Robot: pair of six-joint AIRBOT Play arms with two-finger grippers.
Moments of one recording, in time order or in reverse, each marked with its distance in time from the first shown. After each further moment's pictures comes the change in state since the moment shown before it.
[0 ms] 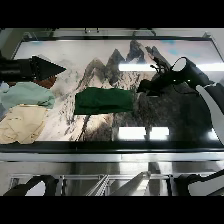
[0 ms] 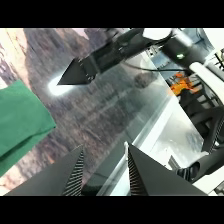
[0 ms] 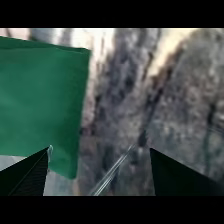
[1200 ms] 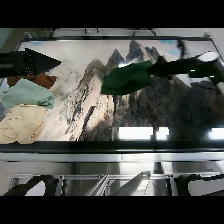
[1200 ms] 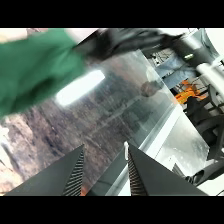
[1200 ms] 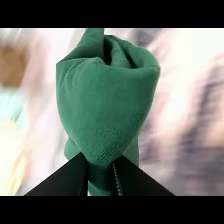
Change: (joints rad) left arm 0.005 0.011 0.056 0.004 0.008 -0.034; right arm -0.234 0.115 0.029 0.393 -0.071 -0.139
